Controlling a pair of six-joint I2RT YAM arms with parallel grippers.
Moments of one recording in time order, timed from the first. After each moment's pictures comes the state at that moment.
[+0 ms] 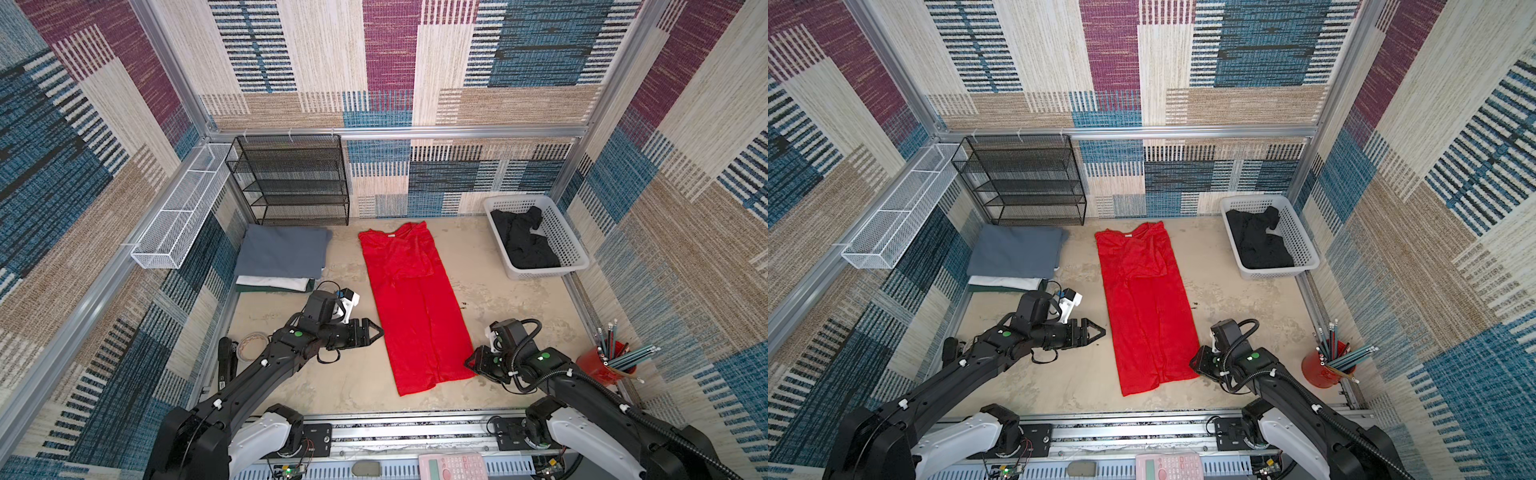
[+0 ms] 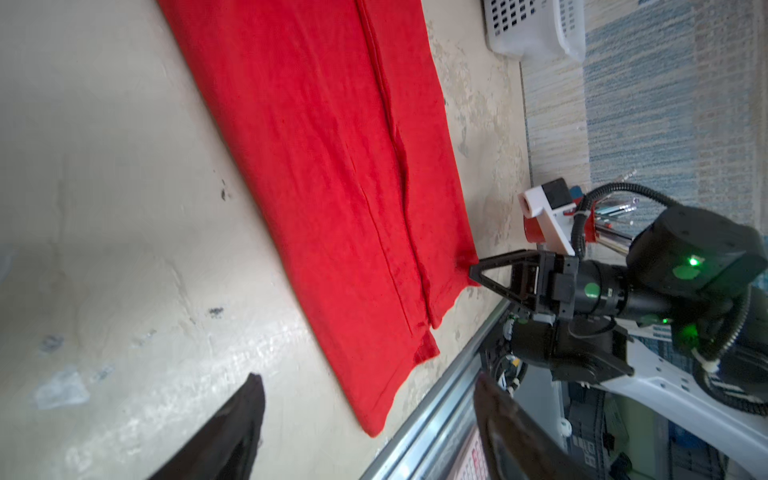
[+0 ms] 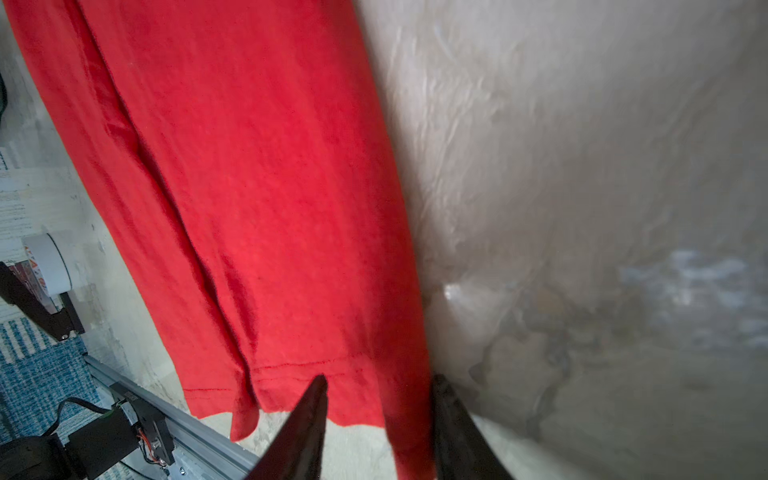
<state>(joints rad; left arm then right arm) -0.44 1.07 0.59 -0.36 0.58 -0.55 0.44 0.87 0.33 -0.55 -0.33 0.80</state>
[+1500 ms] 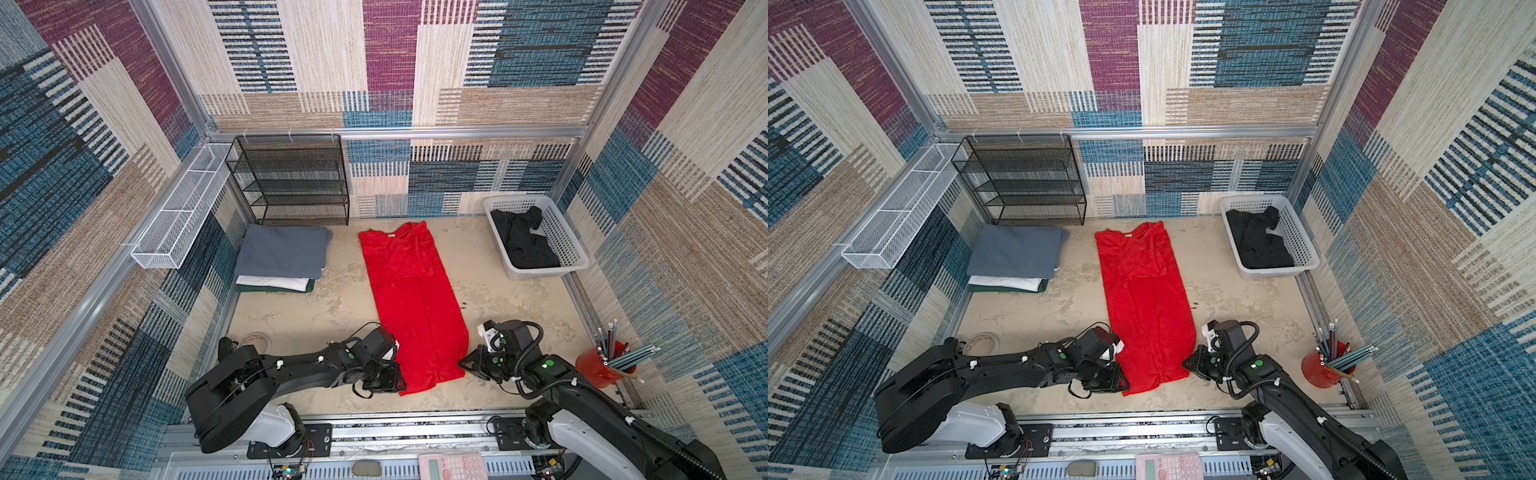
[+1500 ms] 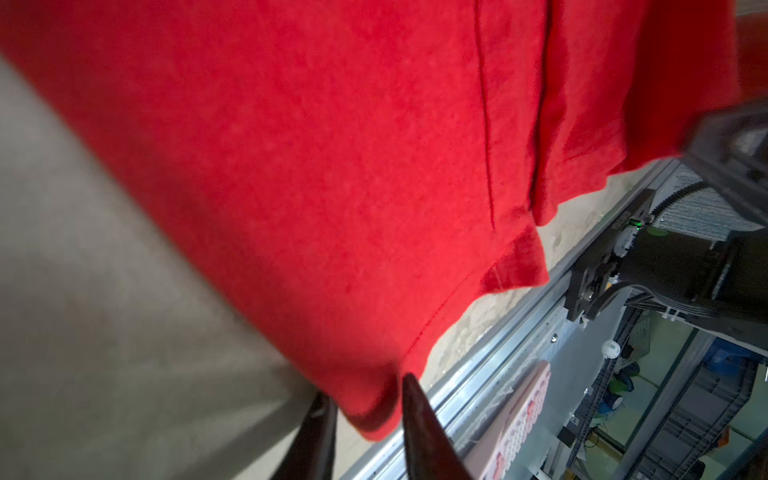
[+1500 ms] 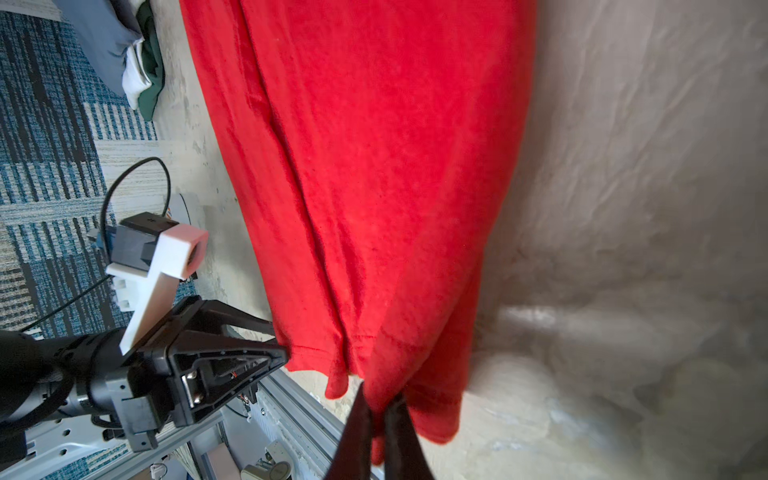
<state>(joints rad) -0.95 1.43 0.56 -0.19 0.40 -0.87 0.44 0.79 0.28 -0.40 -0.53 0.86</state>
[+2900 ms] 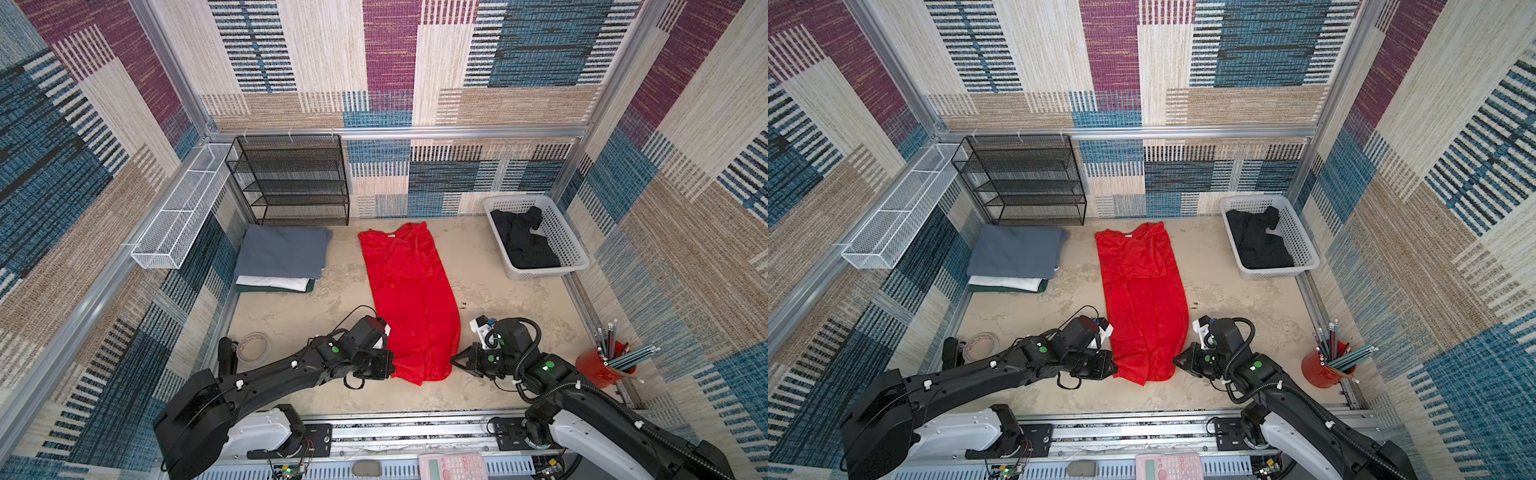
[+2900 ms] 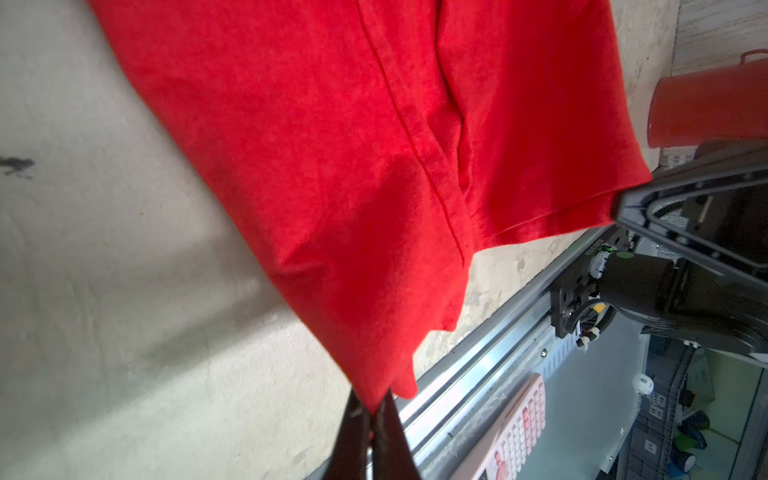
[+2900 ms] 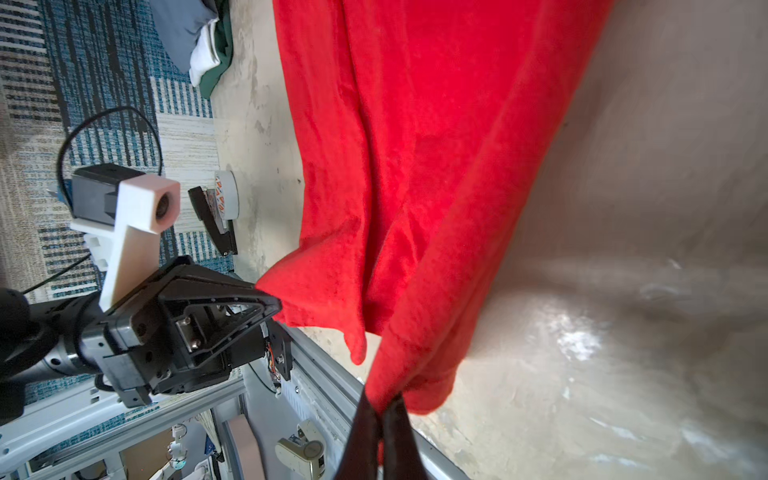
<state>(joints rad) -0.88 1.20 0.62 -0.40 0.29 -0.76 0.54 0.76 0.33 -0.34 -0.53 0.93</state>
